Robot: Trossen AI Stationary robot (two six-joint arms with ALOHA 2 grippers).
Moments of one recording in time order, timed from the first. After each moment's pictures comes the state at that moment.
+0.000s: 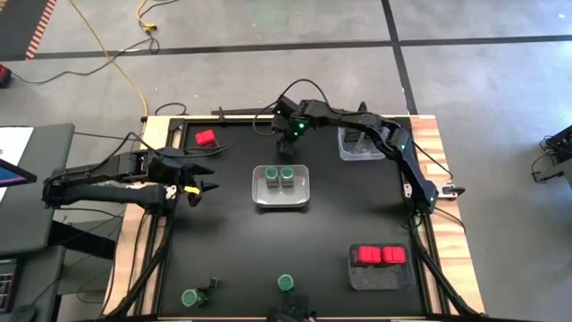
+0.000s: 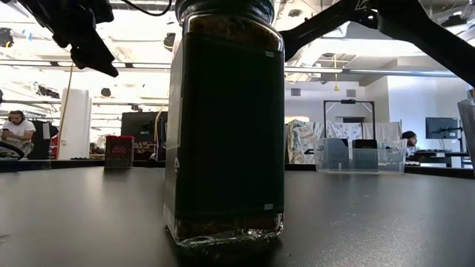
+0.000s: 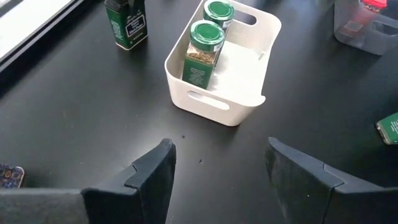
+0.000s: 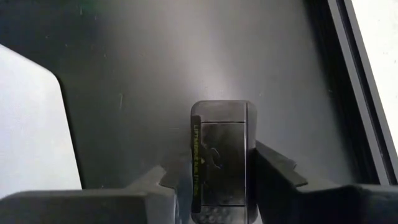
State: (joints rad) left arm 0.14 0.59 0.73 -0.77 -0.10 -0.23; right arm -0.49 2.25 1.94 -0.79 -0.10 -0.24
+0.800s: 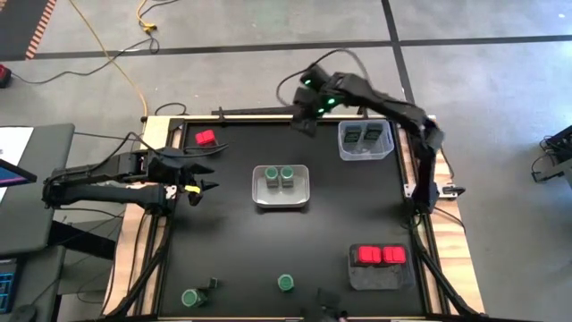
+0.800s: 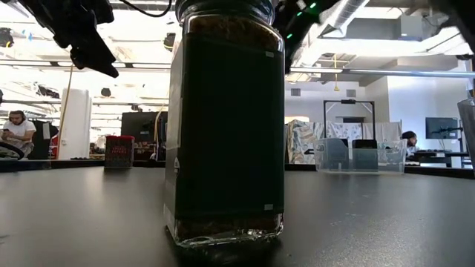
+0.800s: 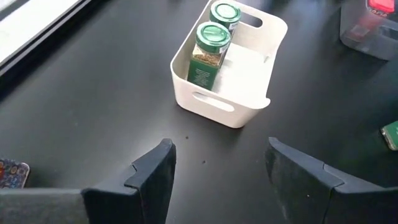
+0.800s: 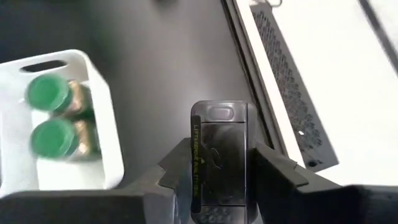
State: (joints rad) left arm 0.14 0.59 0.73 -0.77 -0.12 -0.25; right arm -0.58 1.91 1.93 -0.98 -0.14 -0.30
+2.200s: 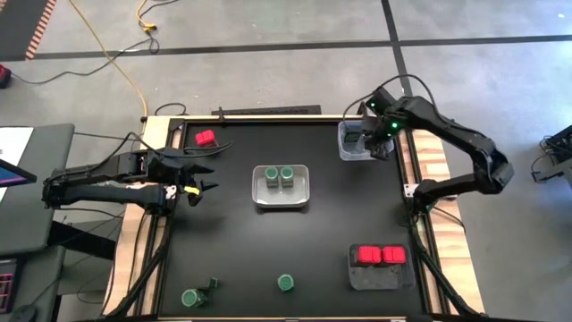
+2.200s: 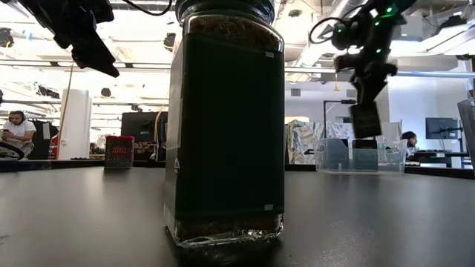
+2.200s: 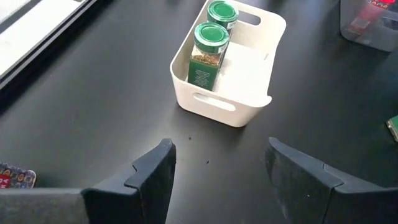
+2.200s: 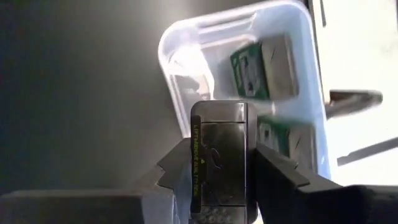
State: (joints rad) left arm 0.14 0.59 0.73 -0.77 -0.12 -0.20; right arm -0.80 1.28 1.14 -1.10 0.04 -0.60
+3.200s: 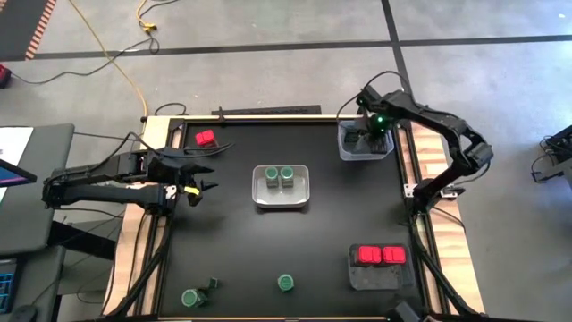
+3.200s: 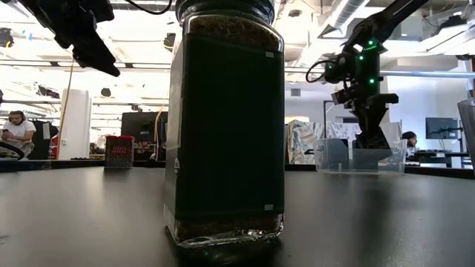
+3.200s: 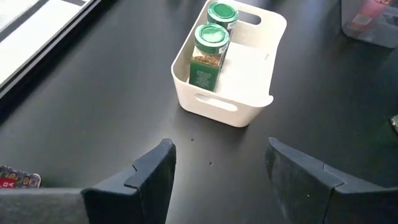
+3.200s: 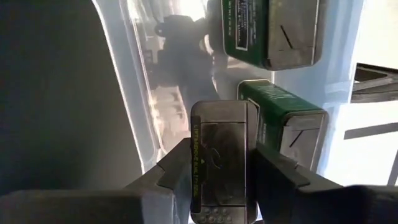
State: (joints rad) left arm 0.14 0.59 0.73 -0.76 -0.12 -0.18; right arm -0.91 1.53 1.14 -1.05 0.13 -0.85
